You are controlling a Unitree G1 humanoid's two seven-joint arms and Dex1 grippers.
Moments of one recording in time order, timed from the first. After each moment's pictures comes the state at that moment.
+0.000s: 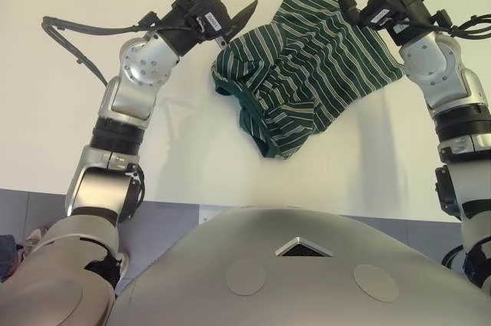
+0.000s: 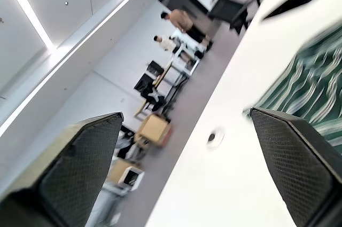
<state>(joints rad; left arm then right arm) -0.43 0.47 -0.32 0.30 0.38 -0.42 -0.30 -0.39 -0.63 0.31 0.47 -0.30 -0.70 0.15</state>
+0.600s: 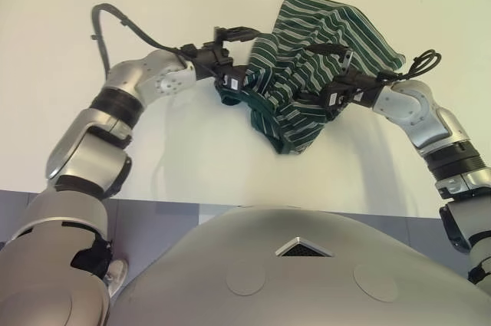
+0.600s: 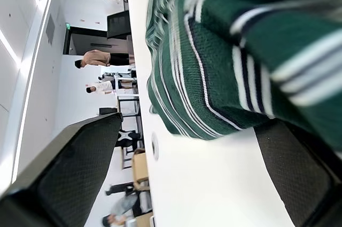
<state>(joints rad) -0.57 0.65 -0.68 0.64 0.78 -0.75 -0.10 -0.24 -0.72 0.43 0.32 -0.34 -0.59 0.50</state>
